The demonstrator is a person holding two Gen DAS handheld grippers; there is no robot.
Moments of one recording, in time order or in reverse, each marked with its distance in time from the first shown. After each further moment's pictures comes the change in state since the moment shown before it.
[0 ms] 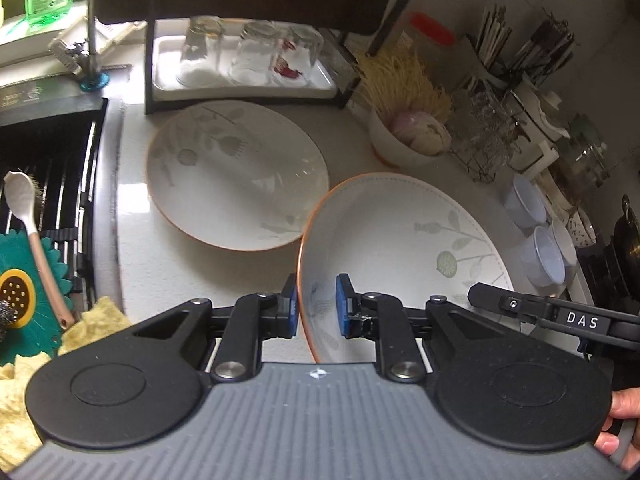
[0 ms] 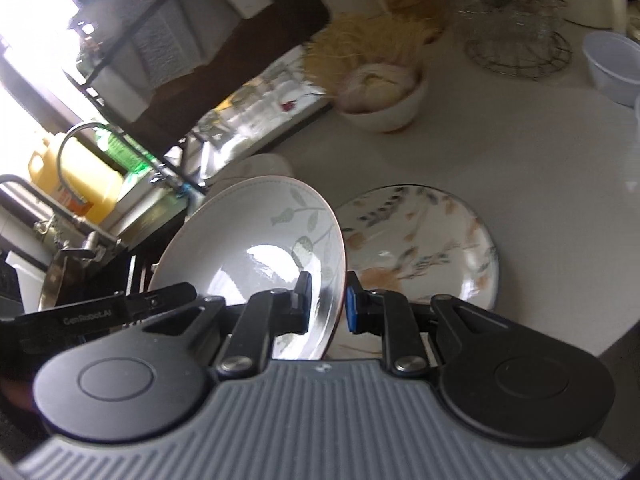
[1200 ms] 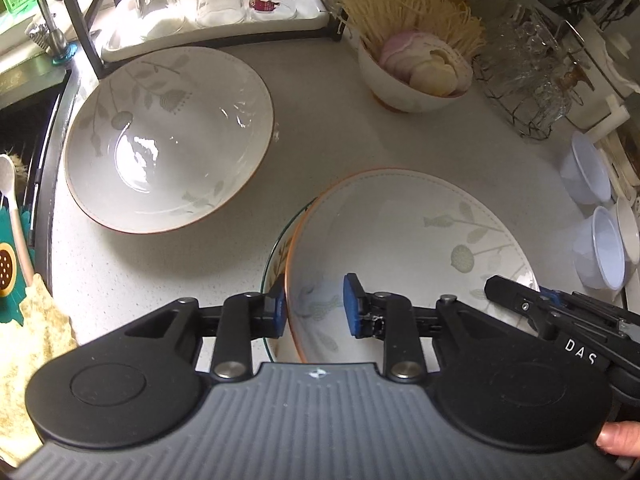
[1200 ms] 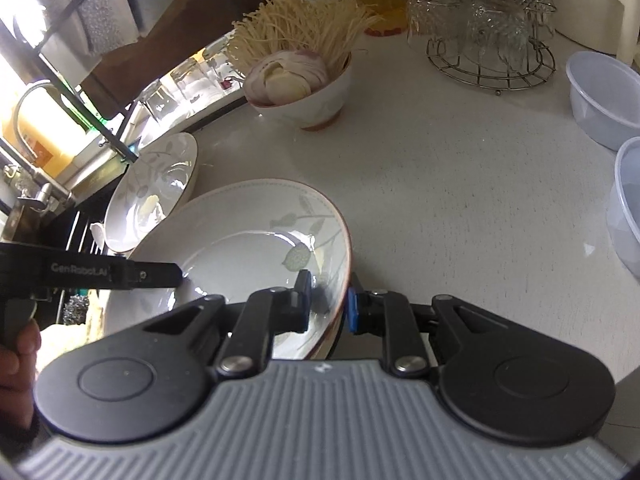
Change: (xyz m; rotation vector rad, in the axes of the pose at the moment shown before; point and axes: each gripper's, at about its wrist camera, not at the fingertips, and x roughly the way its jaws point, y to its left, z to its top) left arm 0.097 -0.087 0.019 -0.033 0.178 0.220; right arm 0.031 -0.078 0.035 -0.175 0.079 -0.043
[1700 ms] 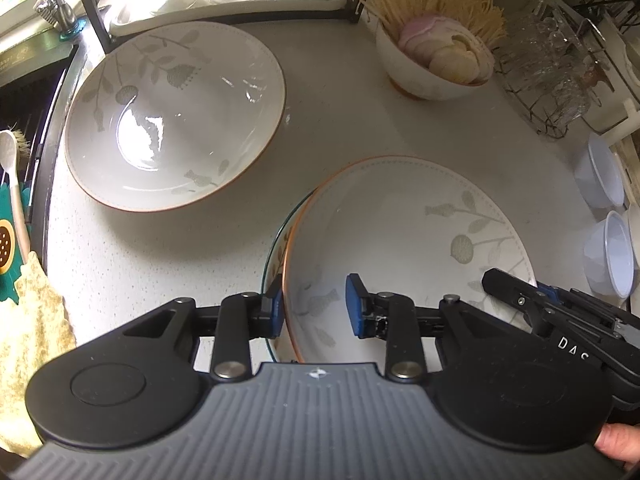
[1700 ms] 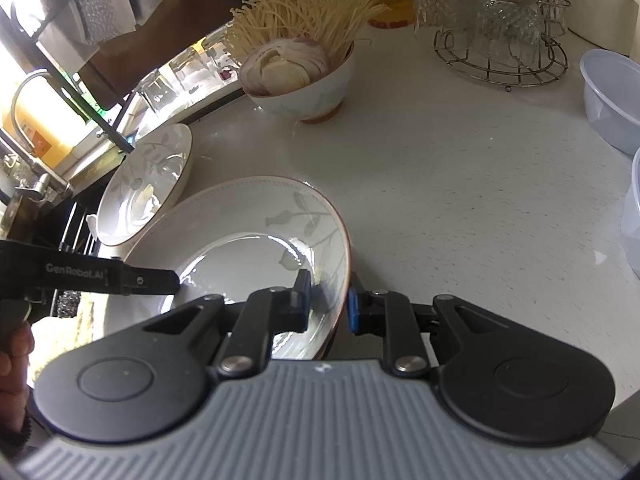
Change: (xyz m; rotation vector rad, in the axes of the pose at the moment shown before) left arm 0.012 0.001 0.000 -0.041 0.041 0.030; right arm 0.015 -0.001 -0.001 -0.026 0.014 0.006
